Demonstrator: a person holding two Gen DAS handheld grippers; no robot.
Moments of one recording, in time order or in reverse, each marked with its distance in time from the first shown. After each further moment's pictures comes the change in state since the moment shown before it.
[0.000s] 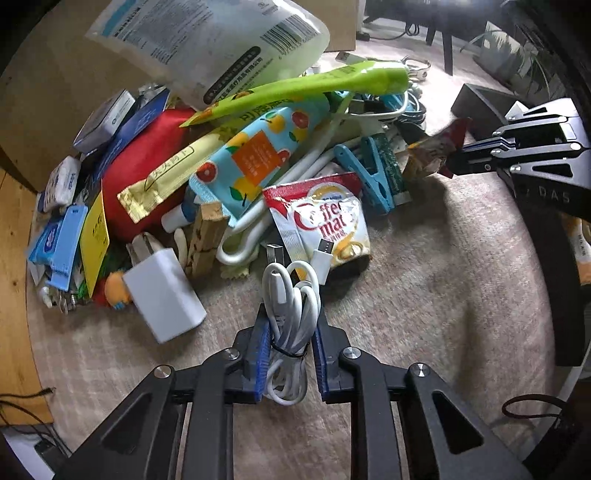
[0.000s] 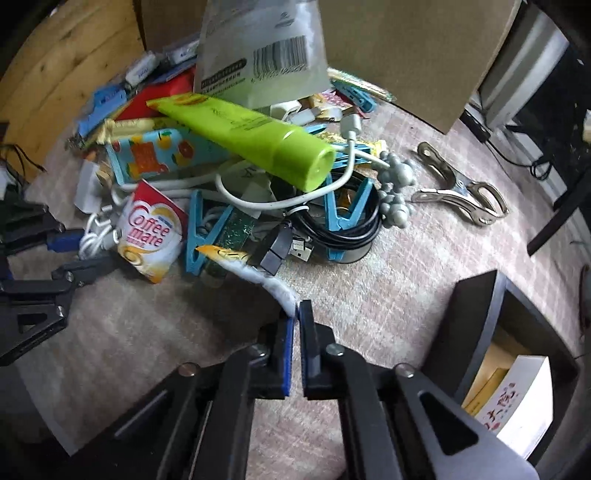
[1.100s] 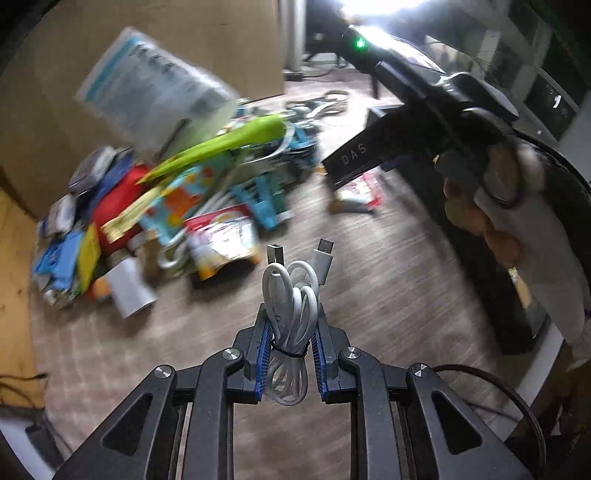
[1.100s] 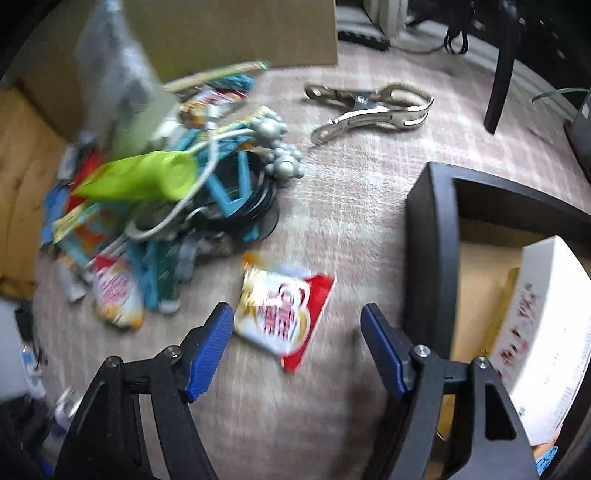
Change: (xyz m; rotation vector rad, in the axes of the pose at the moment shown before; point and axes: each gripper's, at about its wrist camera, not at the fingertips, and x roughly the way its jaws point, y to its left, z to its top) left arm -0.074 -0.078 -0.026 0.050 -0.128 -0.031; right arm 0.015 -0.050 -0.010 0.449 0.062 0.013
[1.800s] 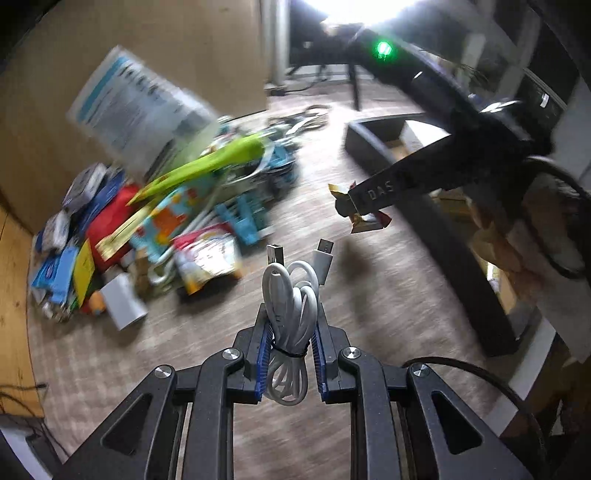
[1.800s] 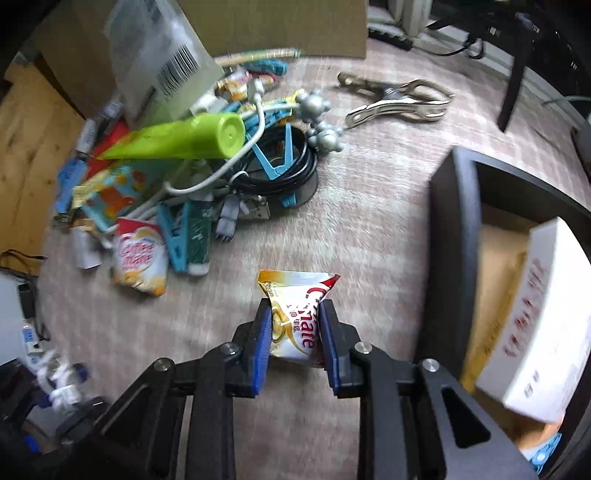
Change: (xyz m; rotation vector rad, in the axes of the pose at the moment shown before) left arm -0.011 -0.028 0.012 0.048 -0.042 -0.061; right arm -0.022 0.012 -0.041 -0.068 -0.009 0.063
